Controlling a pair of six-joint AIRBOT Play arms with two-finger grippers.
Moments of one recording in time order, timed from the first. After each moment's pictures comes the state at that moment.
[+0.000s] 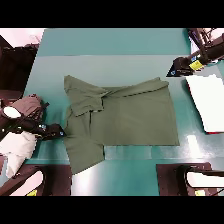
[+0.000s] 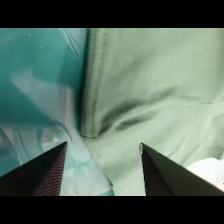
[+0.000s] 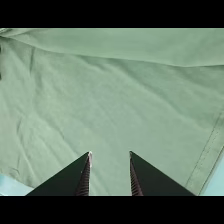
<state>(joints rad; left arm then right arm) 0.23 -1.05 0.54 1.04 -1.29 -1.25 -0.01 -1.46 1.75 -1.17 1.63 1.47</state>
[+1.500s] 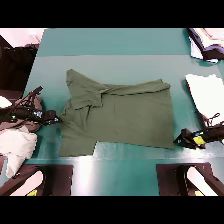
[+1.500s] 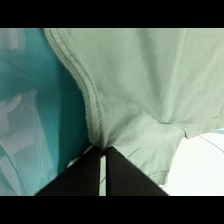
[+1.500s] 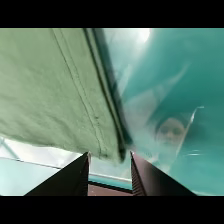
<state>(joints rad) 0.23 -1.04 0.72 0.96 -1.26 -1.20 -0.50 -0.94 0.47 -1.17 1.45 1.36</state>
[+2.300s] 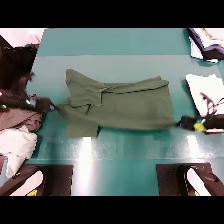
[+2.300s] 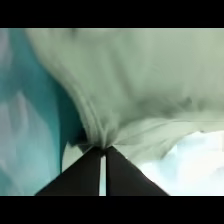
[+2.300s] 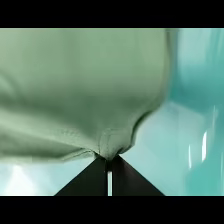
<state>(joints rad) 0.23 -1.04 0.93 0.91 -1.28 -1.21 -0.34 -0.79 0.65 -1.09 1.30 1.37</state>
